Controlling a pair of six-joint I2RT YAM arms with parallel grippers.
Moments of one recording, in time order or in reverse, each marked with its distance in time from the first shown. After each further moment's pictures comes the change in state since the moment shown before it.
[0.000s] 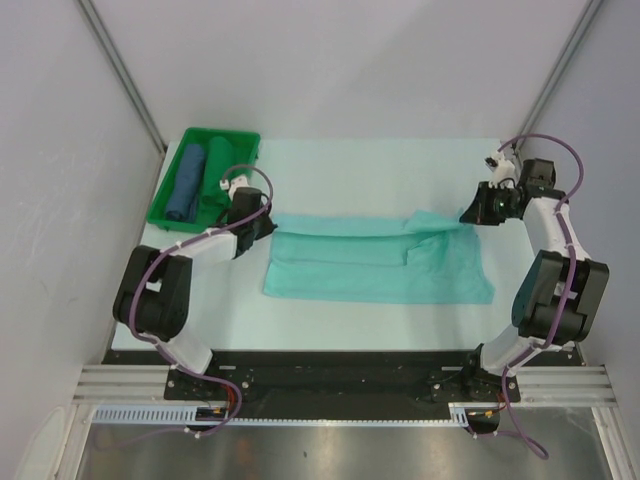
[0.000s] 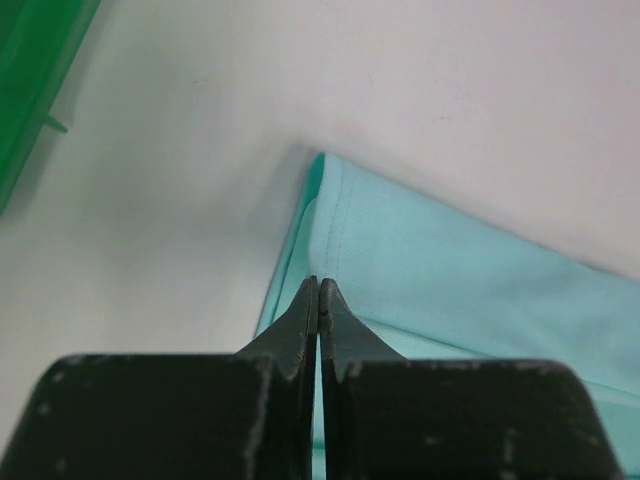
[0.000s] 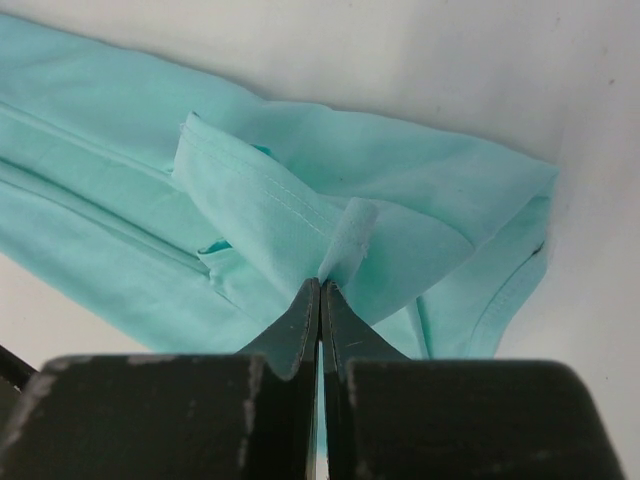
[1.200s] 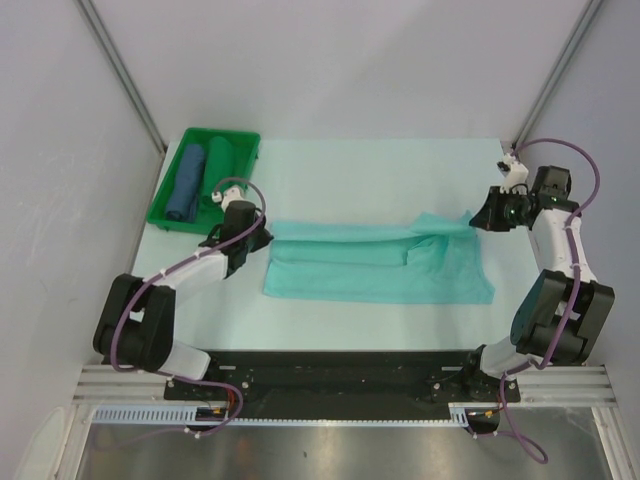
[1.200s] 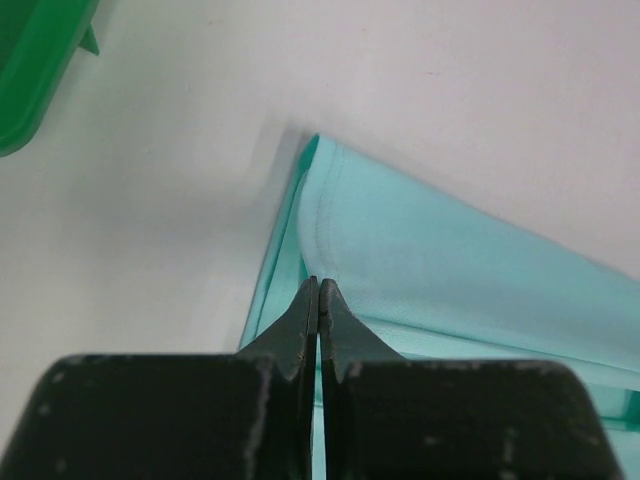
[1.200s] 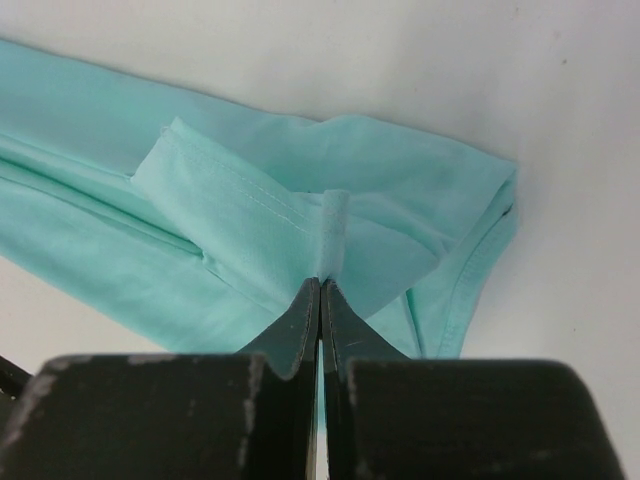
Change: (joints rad) left arm -0.026 -0.195 -0.159 0.001 -0.007 -0.037; right arm -0.059 -0.126 -0.073 -0.014 -0.008 -0.044
